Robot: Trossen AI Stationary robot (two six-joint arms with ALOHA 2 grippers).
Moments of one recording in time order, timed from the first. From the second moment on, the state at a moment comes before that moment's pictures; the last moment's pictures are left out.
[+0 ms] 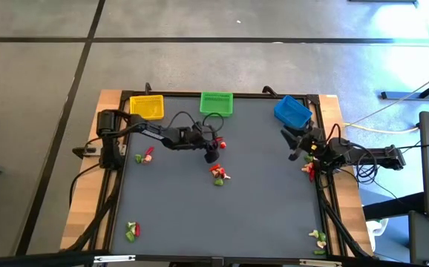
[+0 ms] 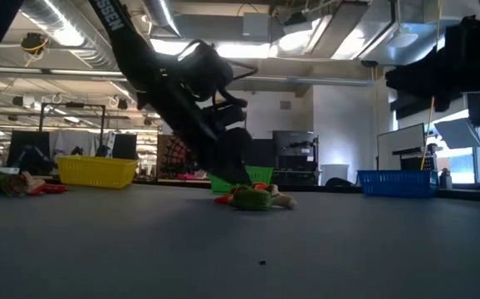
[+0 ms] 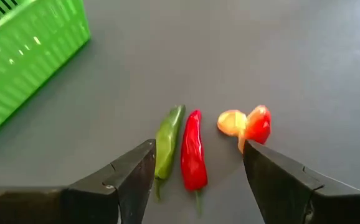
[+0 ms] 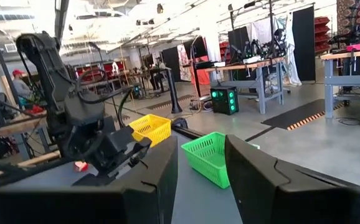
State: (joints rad) left arm 0.18 1.89 0.91 0.21 -0.28 -0.19; right arm 0.06 0.01 0.02 0.15 0.59 0.10
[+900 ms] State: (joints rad) left arm 0.16 1.87 0.91 0.16 -0.28 -0.15; right arm 0.06 0.01 0.02 0.12 0.59 0.10
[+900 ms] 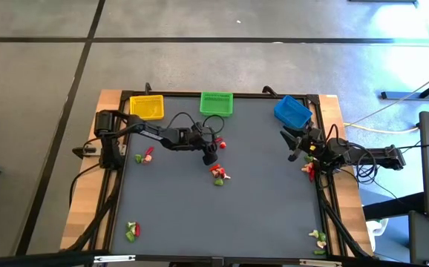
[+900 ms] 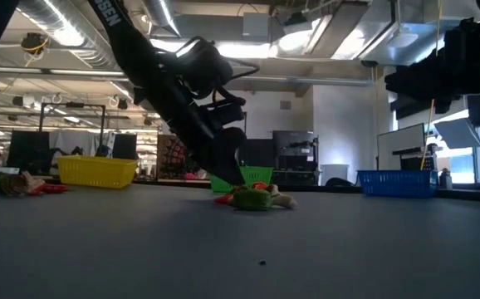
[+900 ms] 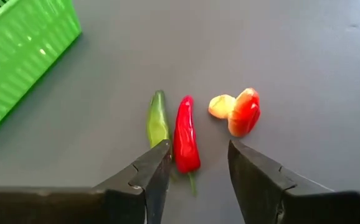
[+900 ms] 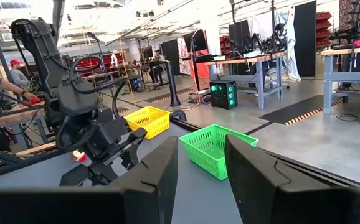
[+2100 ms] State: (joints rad) left arm 0.18 1.94 0.90 0.25 -0.17 -0.17; right arm 0.06 0.01 0.02 0.13 0.60 0.07
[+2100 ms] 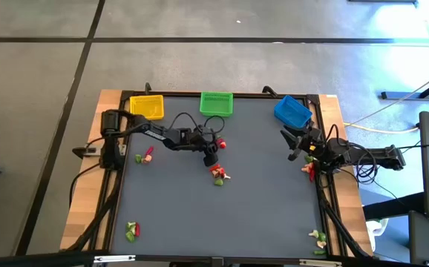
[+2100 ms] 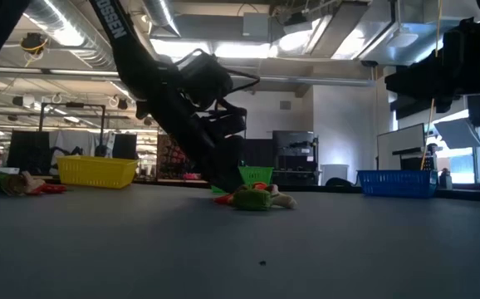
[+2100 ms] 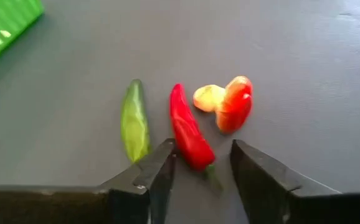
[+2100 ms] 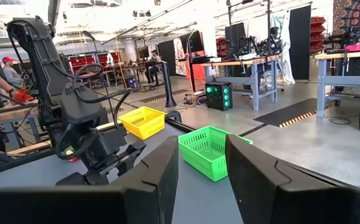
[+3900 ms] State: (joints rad) left arm 0.32 1.28 0.90 -0.47 -0.39 -0.28; right arm 0.06 0.01 0.02 0.10 0.52 0.17
